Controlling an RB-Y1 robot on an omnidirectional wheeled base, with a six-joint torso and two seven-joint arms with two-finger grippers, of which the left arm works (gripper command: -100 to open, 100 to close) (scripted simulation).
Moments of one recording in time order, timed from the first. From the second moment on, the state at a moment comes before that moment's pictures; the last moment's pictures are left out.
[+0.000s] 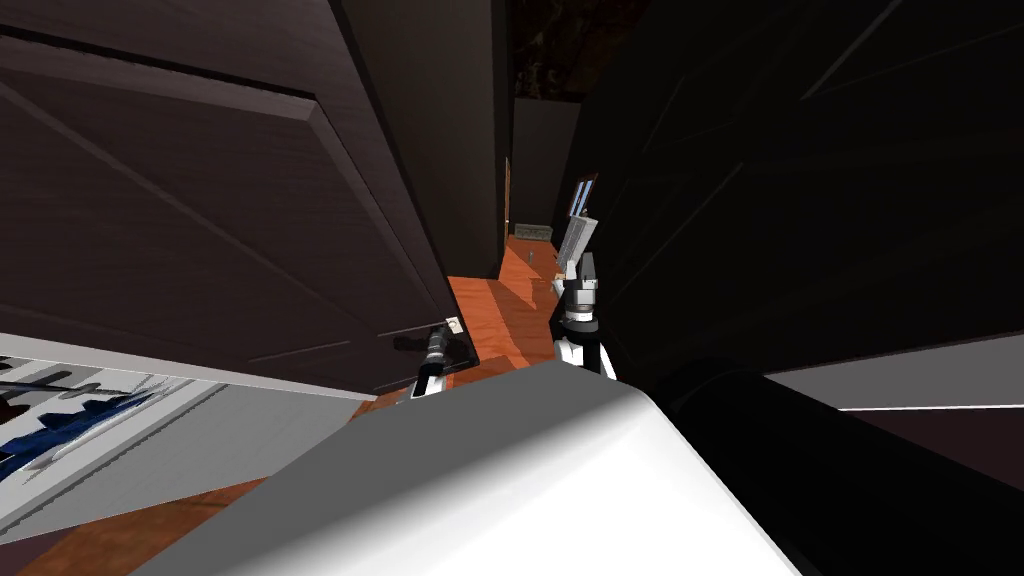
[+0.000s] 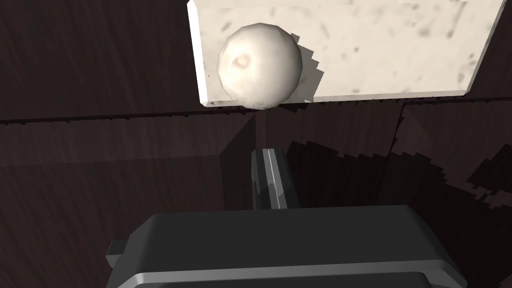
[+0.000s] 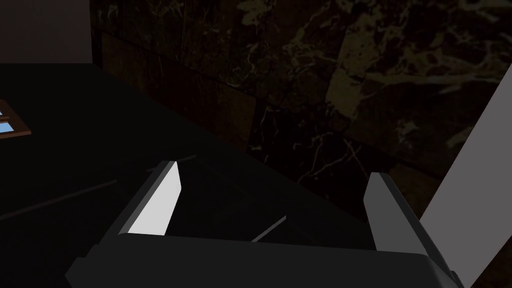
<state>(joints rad) -0.15 0.08 0.02 -0.64 0.03 -0.79 0.04</state>
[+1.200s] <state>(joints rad) -0.13 0.07 0.03 -0.64 0.04 -0.81 0.03</state>
